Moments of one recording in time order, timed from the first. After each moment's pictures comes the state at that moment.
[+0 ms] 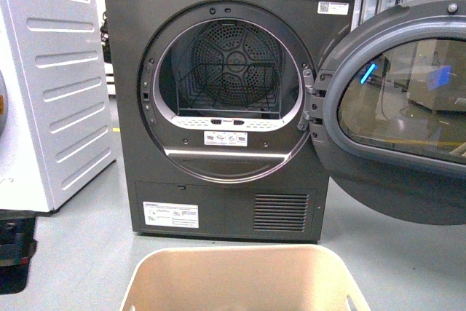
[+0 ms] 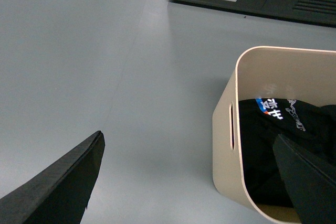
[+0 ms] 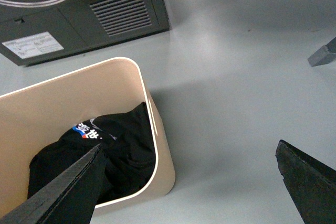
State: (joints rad) left arm -0.03 1.47 0.58 0.32 -0.16 -0.07; right arm 0.02 1.26 0.43 0.31 0.04 0.25
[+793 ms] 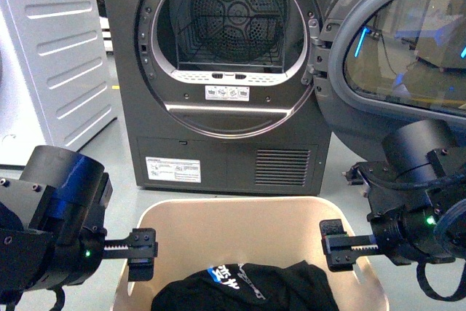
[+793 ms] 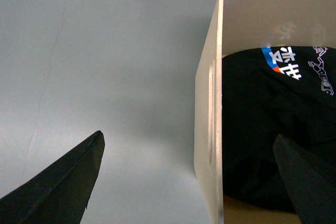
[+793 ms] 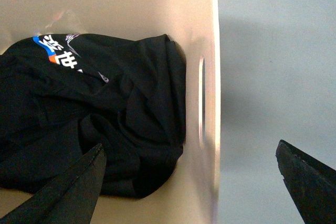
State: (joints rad) left arm -0.18 2.16 0.92 0.41 -0.22 -0.18; right arm 0.17 2.15 1.07 0.16 0.04 0.06
